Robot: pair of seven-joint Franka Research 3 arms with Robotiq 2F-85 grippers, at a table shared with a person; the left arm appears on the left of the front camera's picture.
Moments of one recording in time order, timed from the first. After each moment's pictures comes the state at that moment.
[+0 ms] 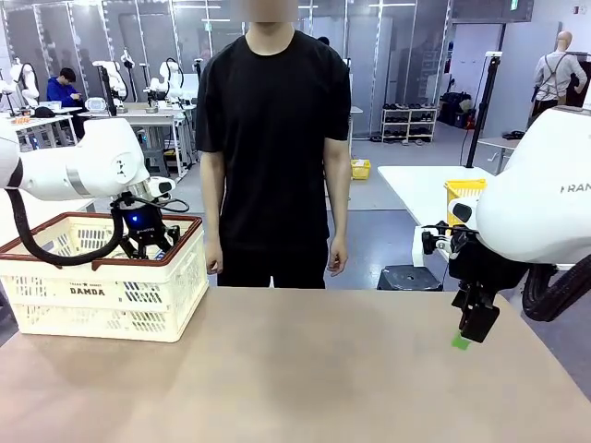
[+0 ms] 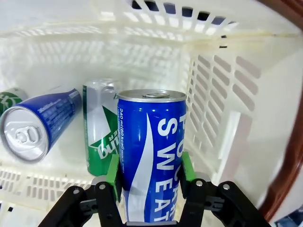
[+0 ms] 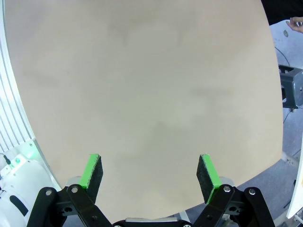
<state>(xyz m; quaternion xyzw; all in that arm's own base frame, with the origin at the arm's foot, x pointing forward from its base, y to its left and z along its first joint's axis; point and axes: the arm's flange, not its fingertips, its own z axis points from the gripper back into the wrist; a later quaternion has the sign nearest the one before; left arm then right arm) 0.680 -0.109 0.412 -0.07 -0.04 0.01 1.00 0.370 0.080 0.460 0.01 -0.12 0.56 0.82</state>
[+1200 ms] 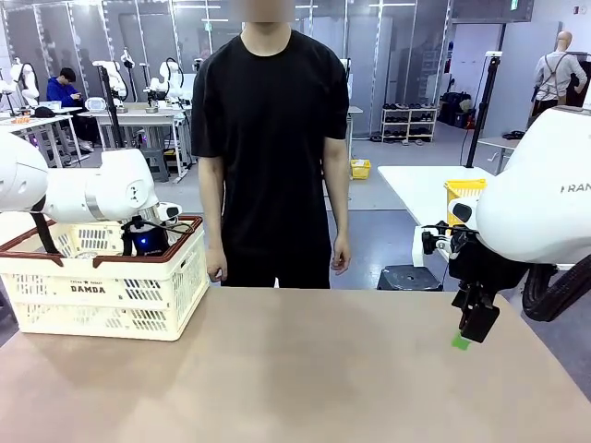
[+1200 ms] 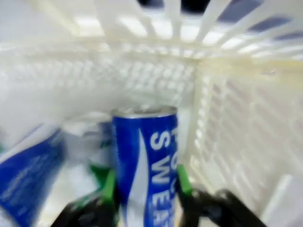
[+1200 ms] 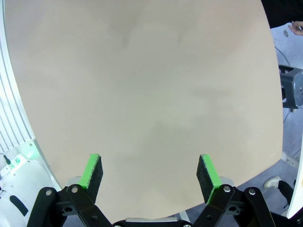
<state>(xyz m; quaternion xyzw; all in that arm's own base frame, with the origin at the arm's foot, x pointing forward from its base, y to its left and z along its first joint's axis) 0.705 -0.105 0.350 -0.06 -0.01 0.01 1.00 0.370 0.080 0.460 0.01 -0.12 0.56 0.82</state>
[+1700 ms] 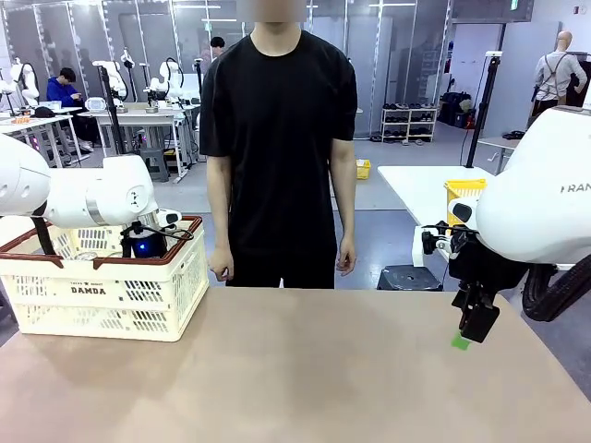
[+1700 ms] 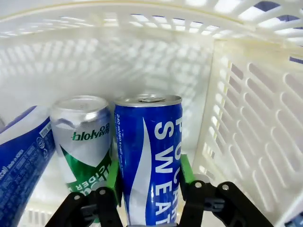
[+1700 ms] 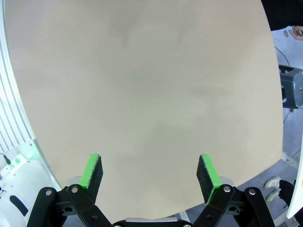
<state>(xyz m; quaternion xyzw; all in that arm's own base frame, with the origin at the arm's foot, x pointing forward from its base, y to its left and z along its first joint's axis) 0.703 -0.102 0.337 -0.05 0.01 0.01 1.00 0.370 0.080 0.460 0.01 -0.12 0.56 0.82</state>
